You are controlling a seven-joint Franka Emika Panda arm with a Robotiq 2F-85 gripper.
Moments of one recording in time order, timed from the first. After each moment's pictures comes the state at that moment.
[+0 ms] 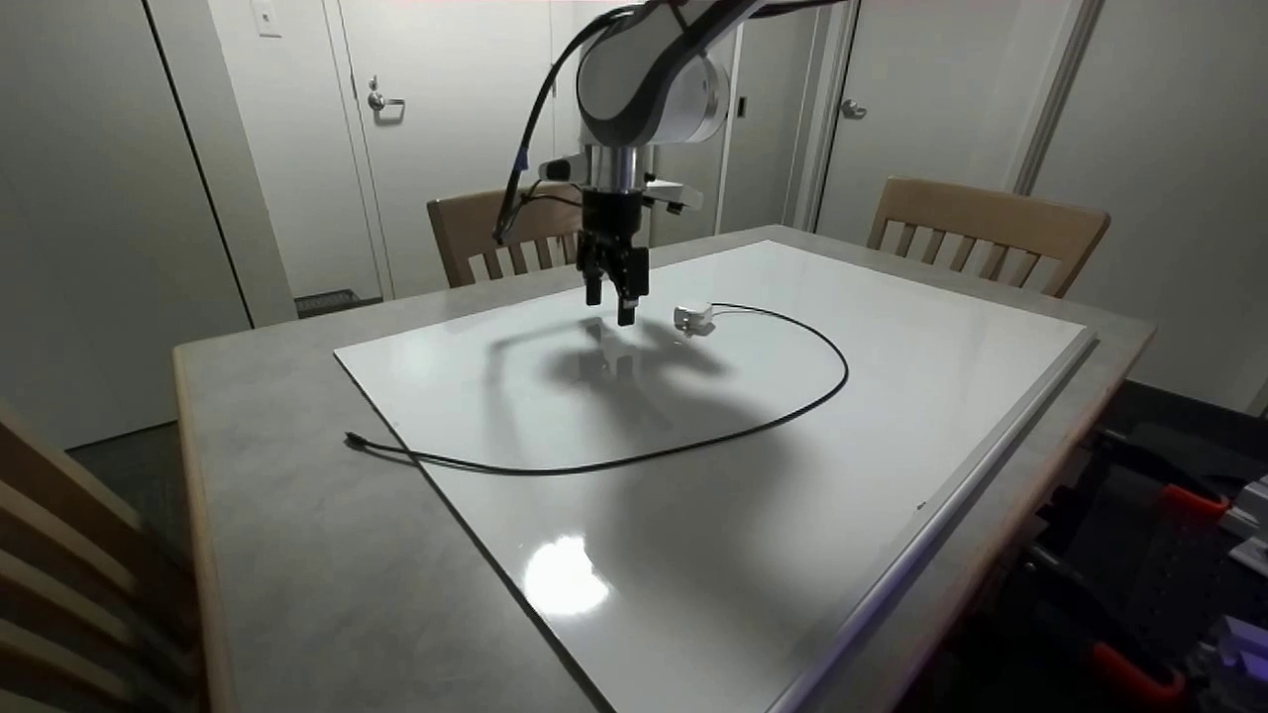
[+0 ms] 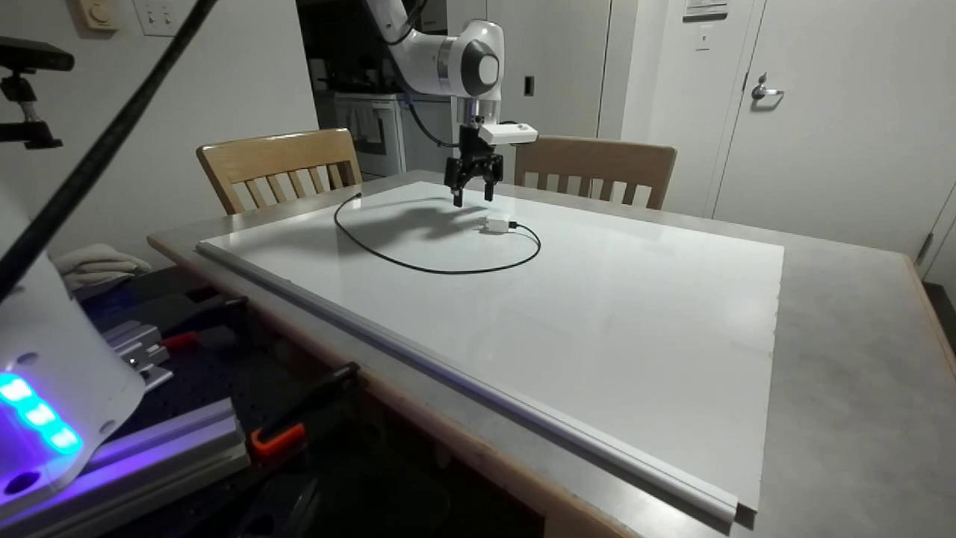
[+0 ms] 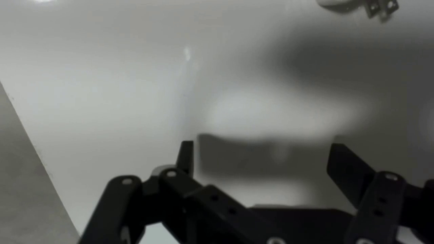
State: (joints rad) arm -0.02 0.93 0.21 -1.39 -0.15 2.26 -1.23
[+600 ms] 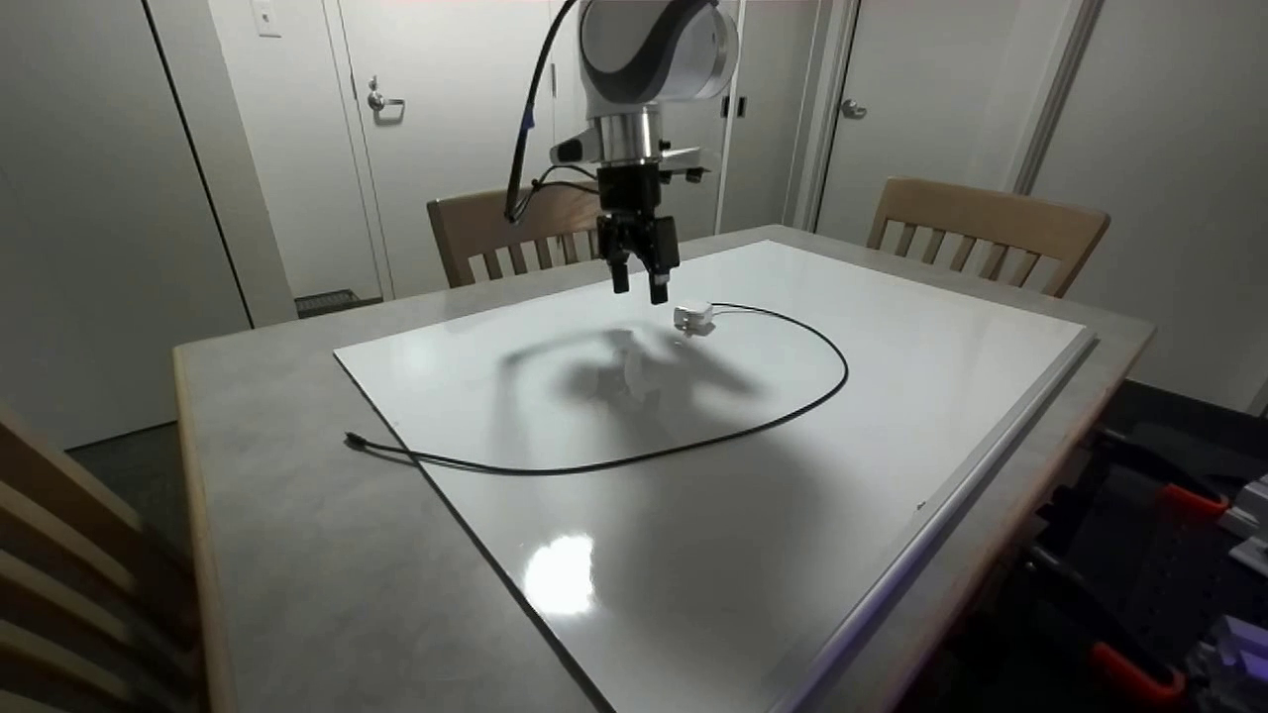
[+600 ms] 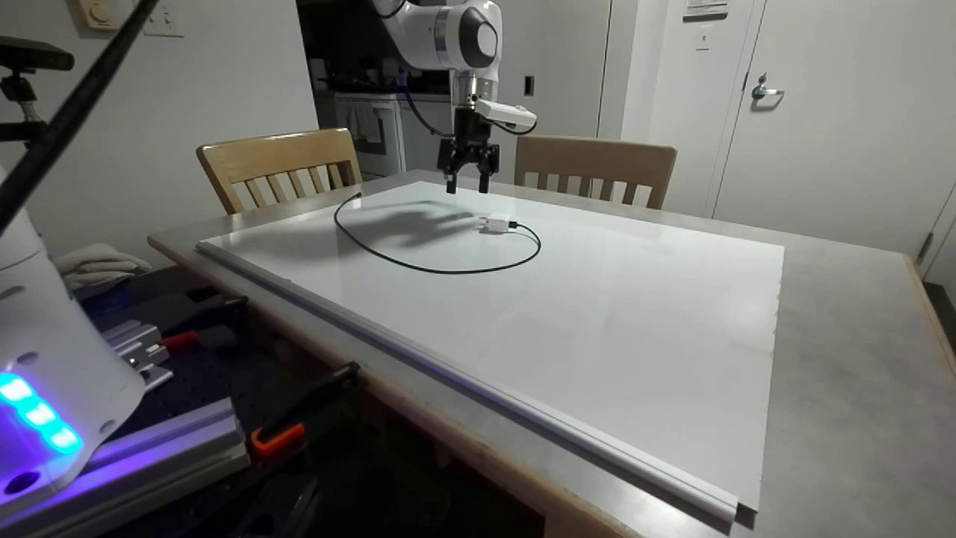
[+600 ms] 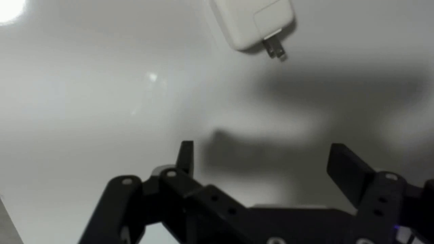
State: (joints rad) arm -0.02 0.83 0.20 -1.44 -0.17 2.08 -1.23
